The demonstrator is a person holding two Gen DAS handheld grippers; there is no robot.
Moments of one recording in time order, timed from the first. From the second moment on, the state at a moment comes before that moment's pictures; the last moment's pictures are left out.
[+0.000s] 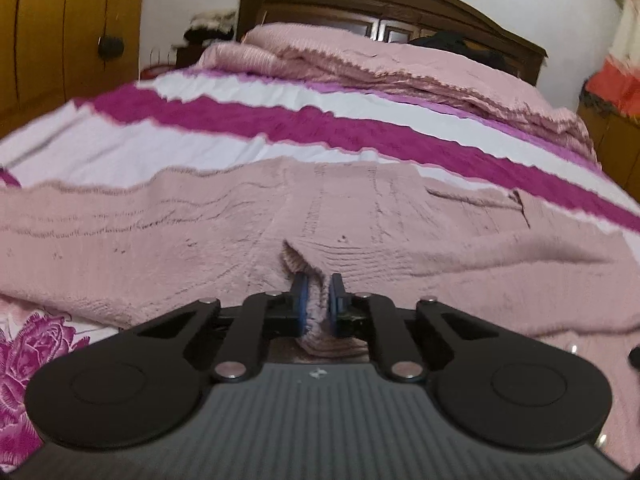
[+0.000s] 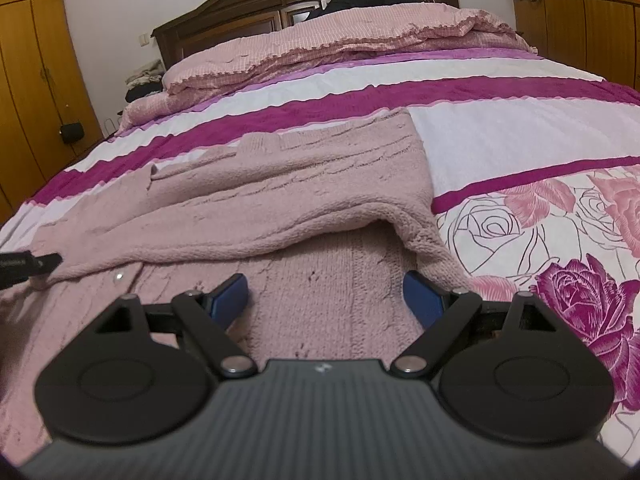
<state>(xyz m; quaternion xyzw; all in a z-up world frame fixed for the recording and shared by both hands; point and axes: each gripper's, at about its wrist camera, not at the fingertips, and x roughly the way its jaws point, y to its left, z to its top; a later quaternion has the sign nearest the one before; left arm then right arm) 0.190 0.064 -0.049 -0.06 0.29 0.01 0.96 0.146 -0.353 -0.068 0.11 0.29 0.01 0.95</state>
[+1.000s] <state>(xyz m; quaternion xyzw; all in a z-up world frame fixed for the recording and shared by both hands) 0.168 0.037 0.022 -0.04 0.20 0.02 0.98 0.150 -0.370 -0.024 0.06 0.27 -0.02 0.96</state>
